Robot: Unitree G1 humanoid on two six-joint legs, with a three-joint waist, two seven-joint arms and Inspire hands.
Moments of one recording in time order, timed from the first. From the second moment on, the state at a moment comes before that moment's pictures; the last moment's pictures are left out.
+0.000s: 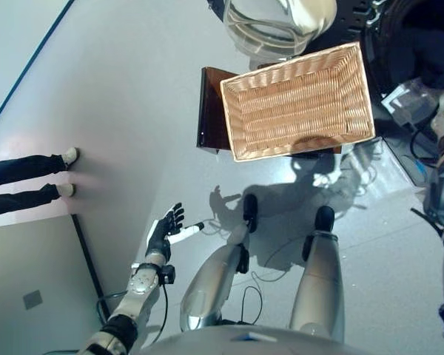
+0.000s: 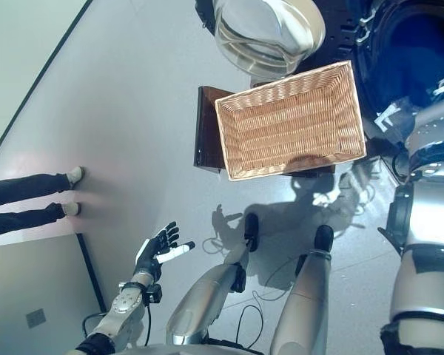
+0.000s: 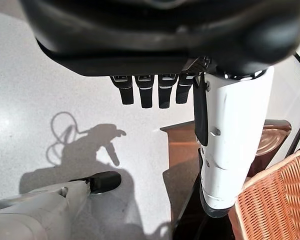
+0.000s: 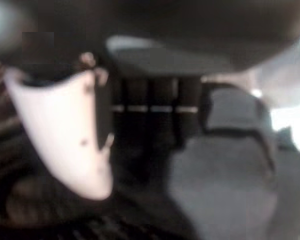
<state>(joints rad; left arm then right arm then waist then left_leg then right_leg) -0.02 0.25 -0.42 0.69 -0.44 -0.33 0.13 -1.39 -0.84 0.01 1.44 1.07 -0.24 -0.44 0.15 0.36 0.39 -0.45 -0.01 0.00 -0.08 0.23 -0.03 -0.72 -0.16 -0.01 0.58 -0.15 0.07</state>
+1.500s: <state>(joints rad) -0.02 0.25 -0.45 0.67 -0.47 -0.33 0.13 -1.50 -0.87 -0.15 1.36 1.24 -0.46 -0.66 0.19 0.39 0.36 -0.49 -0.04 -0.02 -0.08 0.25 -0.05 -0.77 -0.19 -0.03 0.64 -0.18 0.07</state>
